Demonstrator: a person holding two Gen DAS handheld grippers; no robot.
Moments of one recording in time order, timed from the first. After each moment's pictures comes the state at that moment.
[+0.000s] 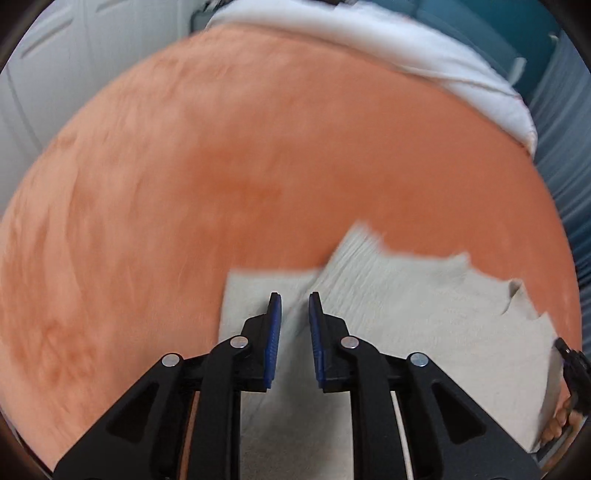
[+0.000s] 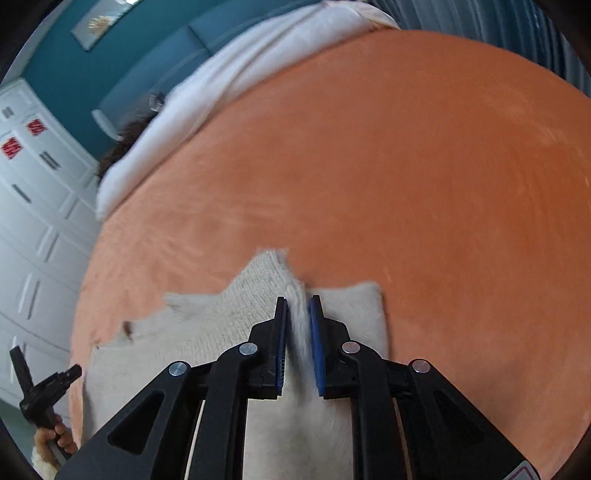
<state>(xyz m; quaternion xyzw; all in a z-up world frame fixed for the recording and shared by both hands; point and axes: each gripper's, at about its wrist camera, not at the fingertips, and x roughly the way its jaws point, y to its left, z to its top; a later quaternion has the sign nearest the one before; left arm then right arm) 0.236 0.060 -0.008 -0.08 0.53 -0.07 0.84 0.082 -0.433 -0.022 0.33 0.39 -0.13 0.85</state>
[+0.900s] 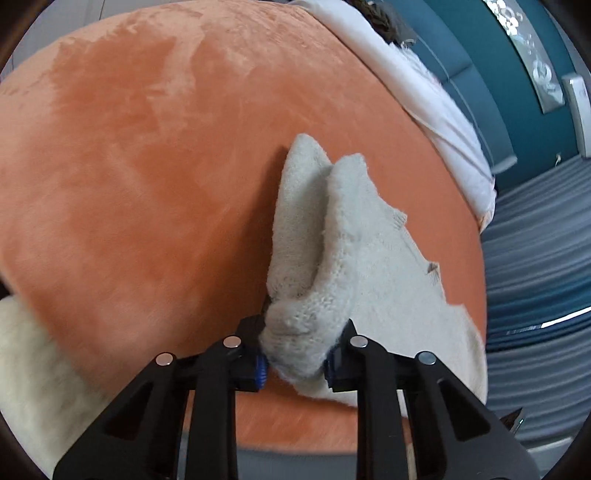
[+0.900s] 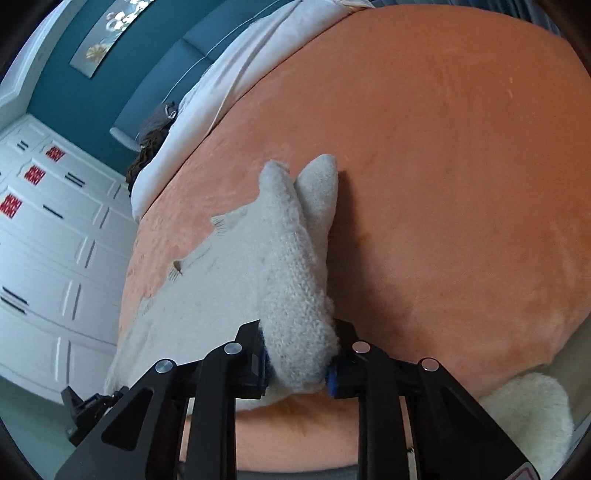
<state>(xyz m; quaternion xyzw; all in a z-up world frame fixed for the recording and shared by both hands) 0.051 0.141 0.012 -0.30 0.52 -0.08 0.79 -0.066 -0.391 0.007 0.39 0.40 -0.07 0.83</state>
